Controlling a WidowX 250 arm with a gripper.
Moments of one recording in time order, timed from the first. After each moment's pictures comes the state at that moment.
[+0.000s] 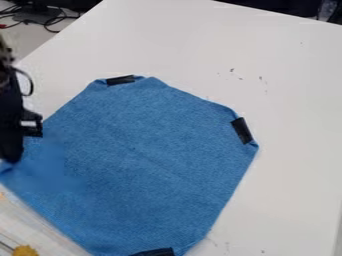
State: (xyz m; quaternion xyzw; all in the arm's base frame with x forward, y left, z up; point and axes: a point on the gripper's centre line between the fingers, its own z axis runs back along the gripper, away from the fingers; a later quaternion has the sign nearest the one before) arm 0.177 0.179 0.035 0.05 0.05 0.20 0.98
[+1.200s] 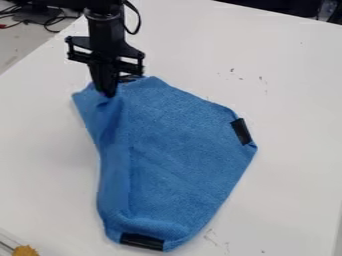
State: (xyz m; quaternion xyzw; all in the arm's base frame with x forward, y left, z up) arm 0.300 0.101 0.078 0.06 -0.02 0.12 0.99
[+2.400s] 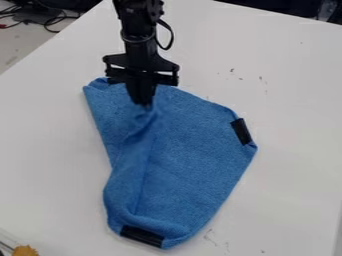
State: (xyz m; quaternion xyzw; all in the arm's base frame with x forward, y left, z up) arm 0.332 0.063 0.052 0.02 -0.08 0.13 0.99
